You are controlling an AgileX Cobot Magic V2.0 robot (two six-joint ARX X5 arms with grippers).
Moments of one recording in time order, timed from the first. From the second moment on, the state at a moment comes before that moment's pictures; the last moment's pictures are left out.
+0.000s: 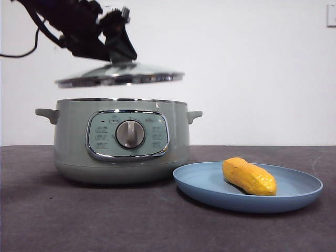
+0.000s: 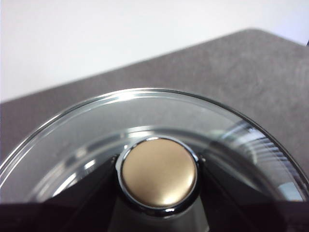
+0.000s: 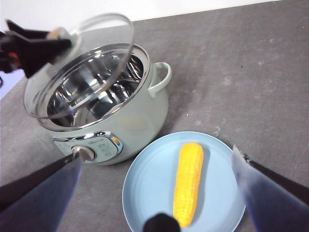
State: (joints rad) left arm -0.38 1.51 1.07 0.12 0.18 0.05; right arm 0.46 0.63 0.75 -0.52 -0.05 0.28
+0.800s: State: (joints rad) left arm -0.40 1.60 1.08 0.12 0.17 0.03; right arm 0.46 0.63 0.75 -0.52 -0.05 0.28
